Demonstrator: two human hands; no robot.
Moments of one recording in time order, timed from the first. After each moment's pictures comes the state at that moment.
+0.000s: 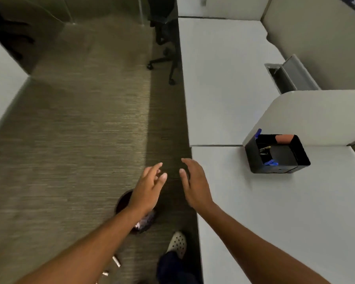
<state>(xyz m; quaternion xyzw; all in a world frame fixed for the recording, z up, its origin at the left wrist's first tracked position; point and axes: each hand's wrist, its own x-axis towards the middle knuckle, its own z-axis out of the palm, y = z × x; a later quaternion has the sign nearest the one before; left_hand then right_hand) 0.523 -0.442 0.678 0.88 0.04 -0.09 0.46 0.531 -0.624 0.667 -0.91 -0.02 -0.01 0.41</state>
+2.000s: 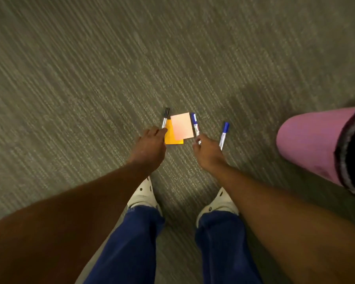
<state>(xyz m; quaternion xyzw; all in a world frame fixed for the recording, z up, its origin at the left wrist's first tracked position) 0.053 -0.019 -0.004 0.85 0.40 -0.19 0.30 0.218 -0.136 -0.015 -0.85 -0.29 0.45 0.05</state>
